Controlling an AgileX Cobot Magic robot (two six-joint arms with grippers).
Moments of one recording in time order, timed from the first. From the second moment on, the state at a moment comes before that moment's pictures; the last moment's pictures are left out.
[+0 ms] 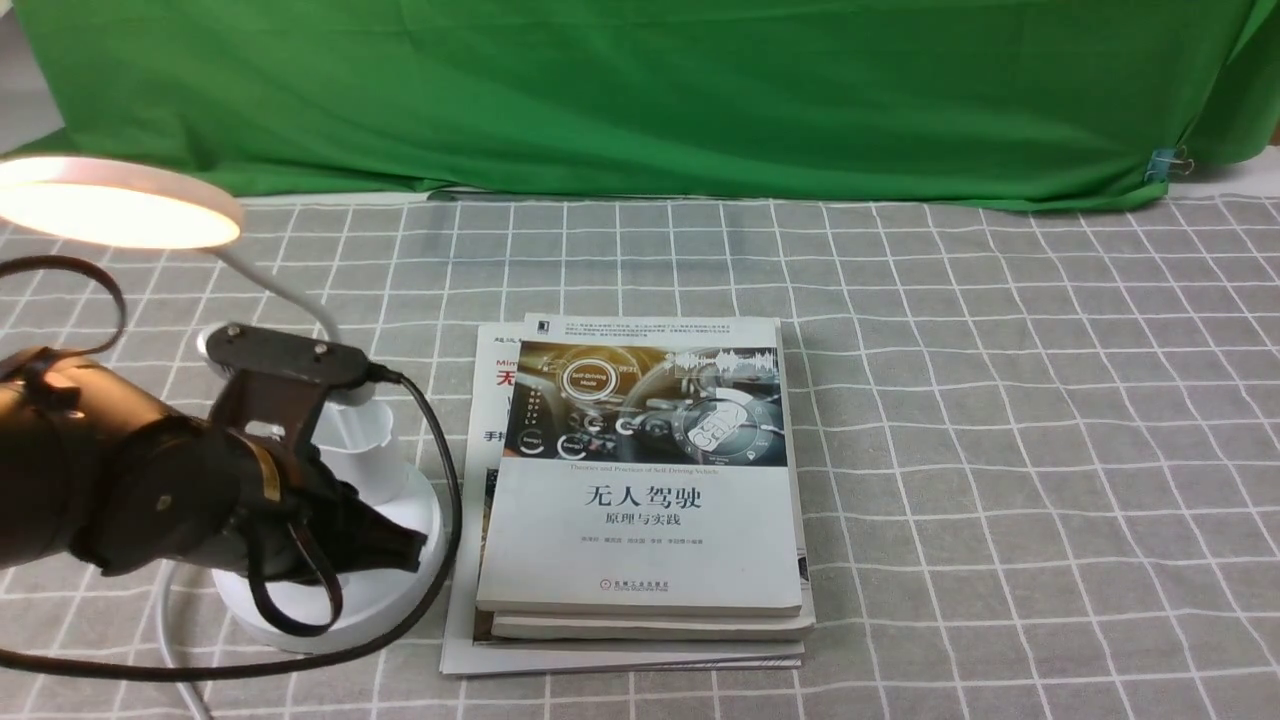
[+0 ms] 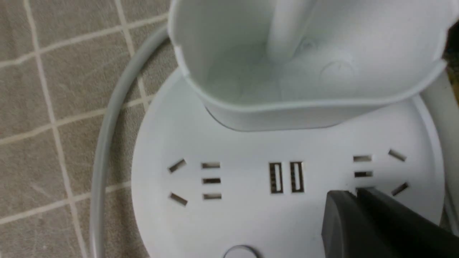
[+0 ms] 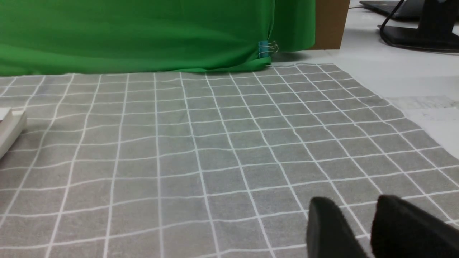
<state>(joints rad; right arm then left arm) -0.12 0.00 0.01 -0.15 0.23 0.11 -0.32 1.47 -0.70 0.17 0.37 -0.18</state>
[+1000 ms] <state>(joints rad) -0.12 0.00 0.01 -0.15 0.23 0.11 -0.32 0.40 -0.39 0.02 0.35 -0.18</state>
